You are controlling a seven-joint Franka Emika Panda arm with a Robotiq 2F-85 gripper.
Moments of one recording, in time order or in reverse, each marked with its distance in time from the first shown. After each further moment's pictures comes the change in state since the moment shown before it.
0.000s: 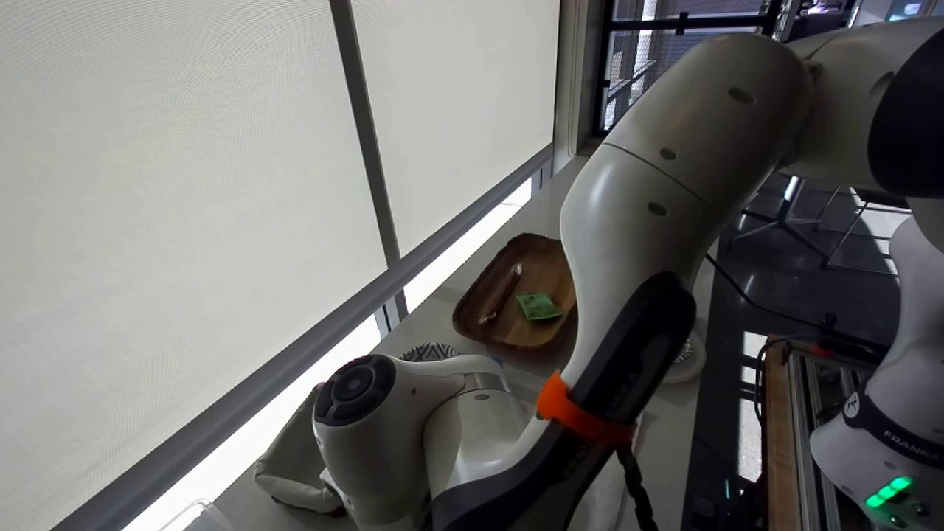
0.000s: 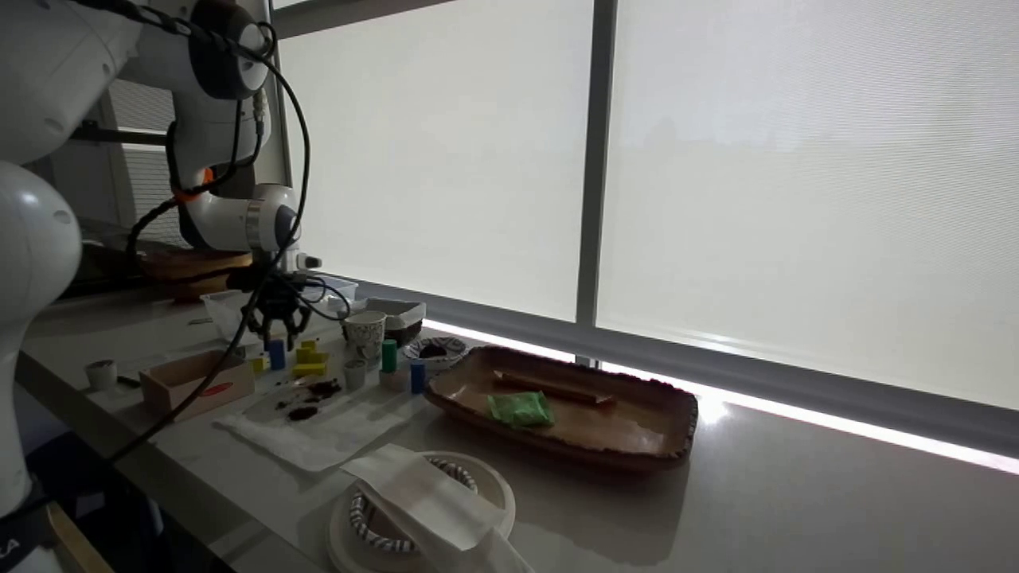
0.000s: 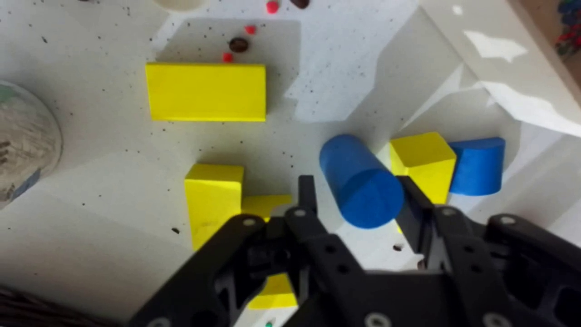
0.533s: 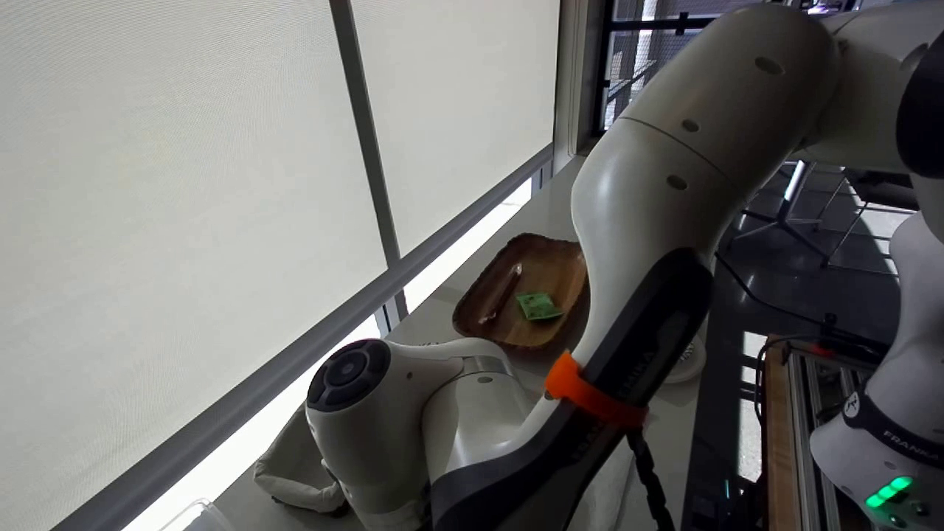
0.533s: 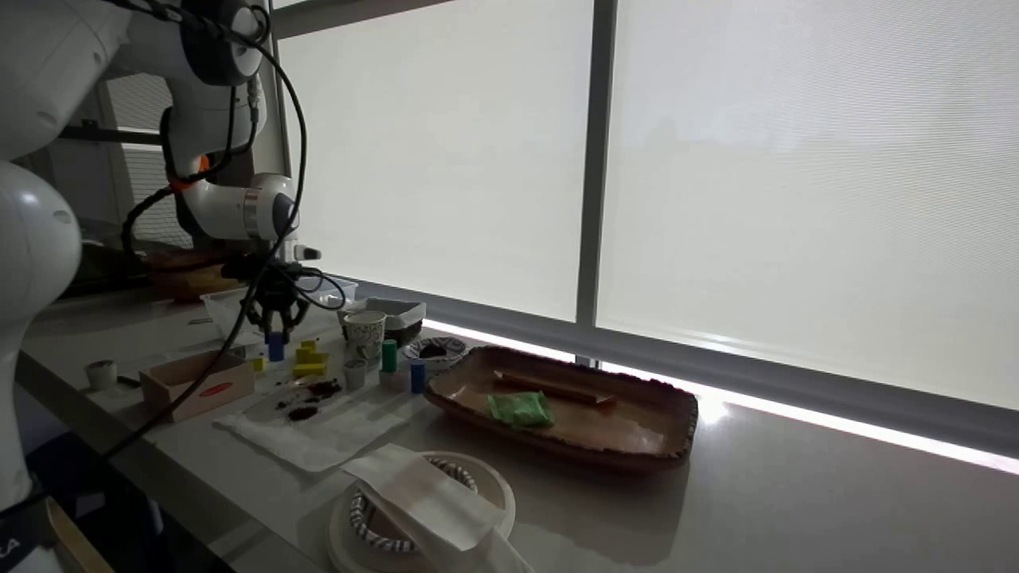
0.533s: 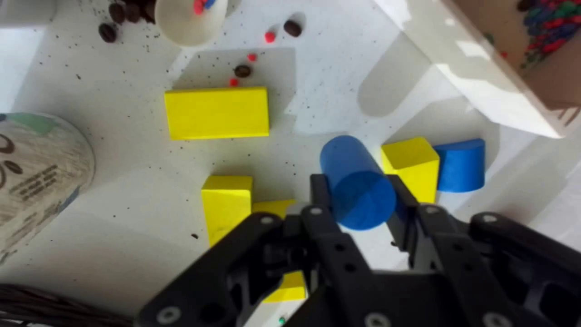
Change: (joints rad) arm 0.000 -0.053 0.002 -0.018 0.008 -0.062 0.056
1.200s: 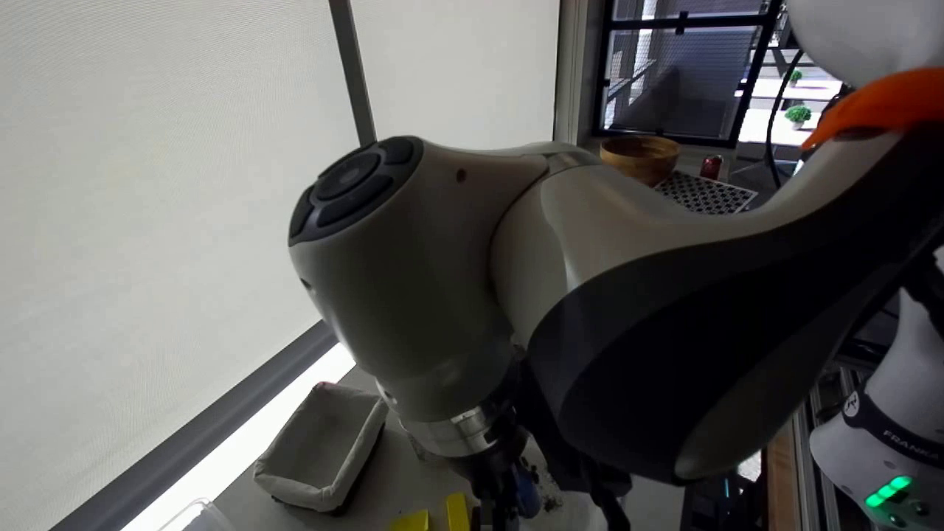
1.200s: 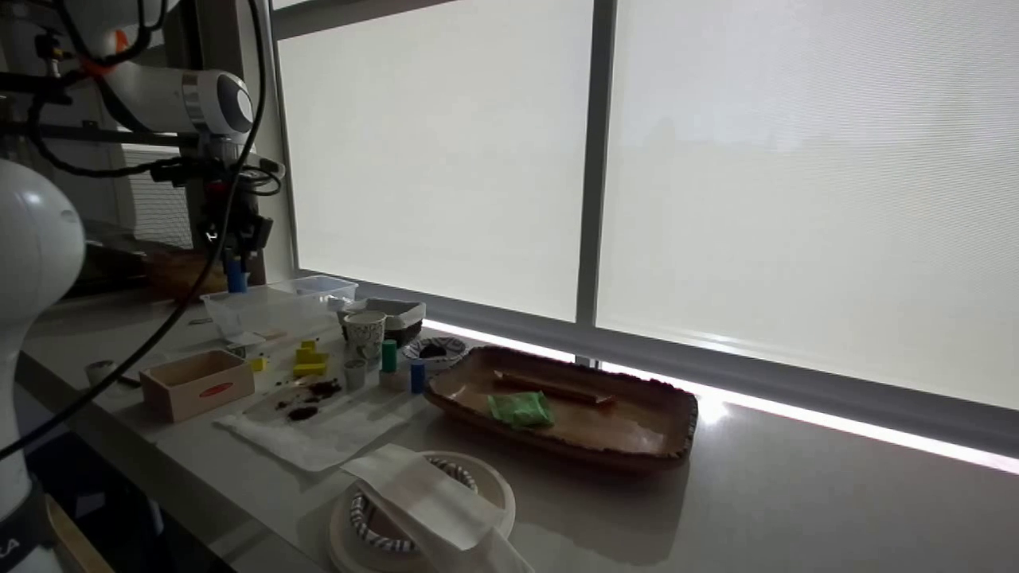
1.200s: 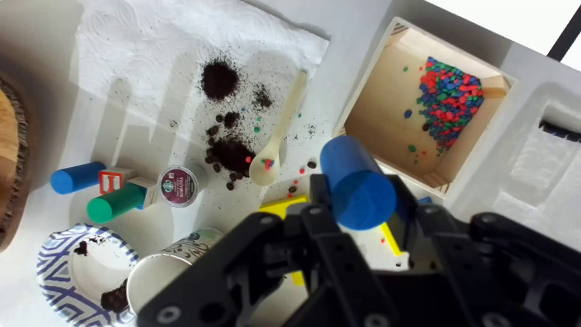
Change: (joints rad) arm 0.039 -0.438 0.024 -0.150 0.049 -0.429 0.299
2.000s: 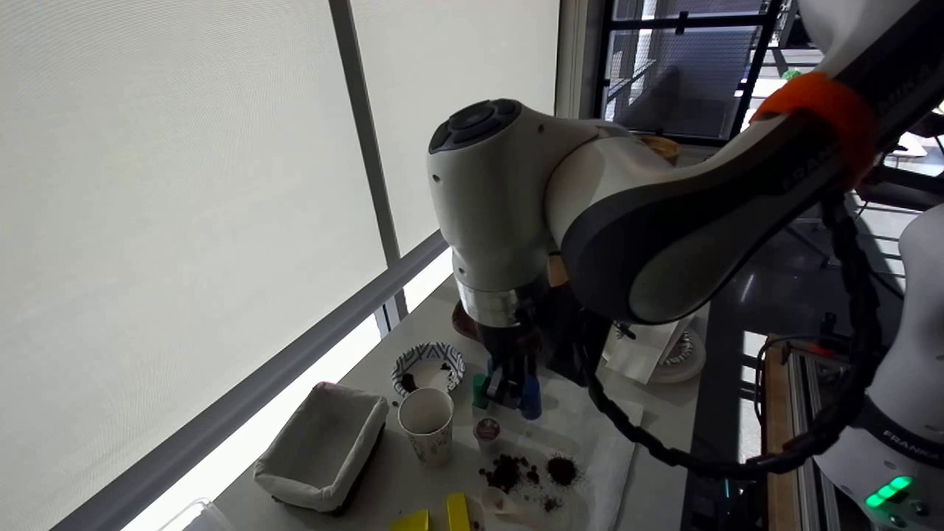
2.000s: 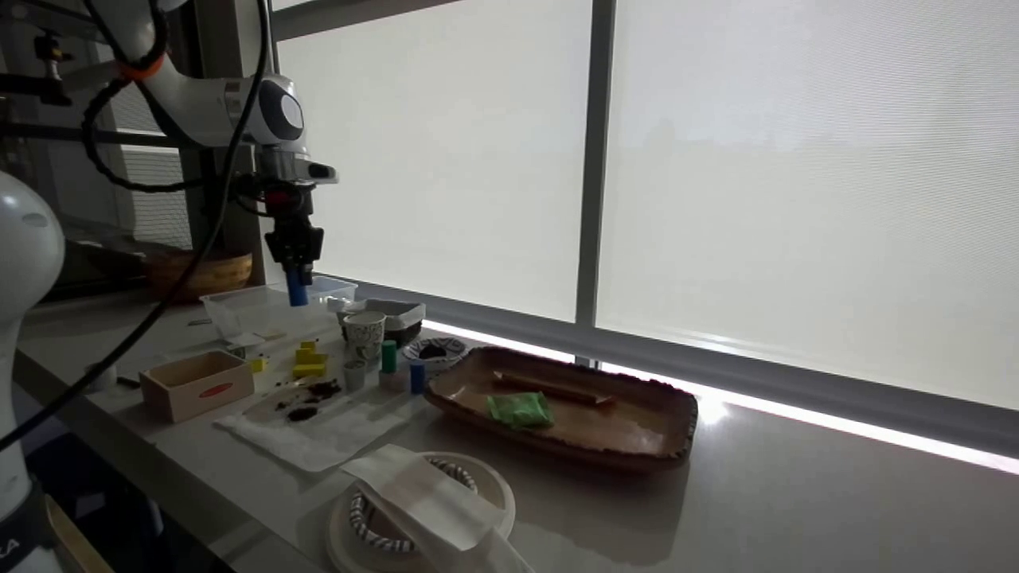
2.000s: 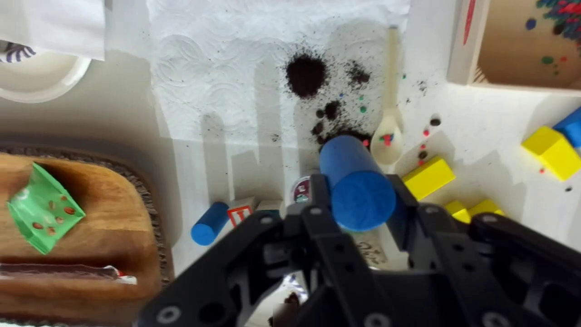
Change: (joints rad) arm -0.170 -0.167 -0.058 -0.263 -0.014 0.205 0.196
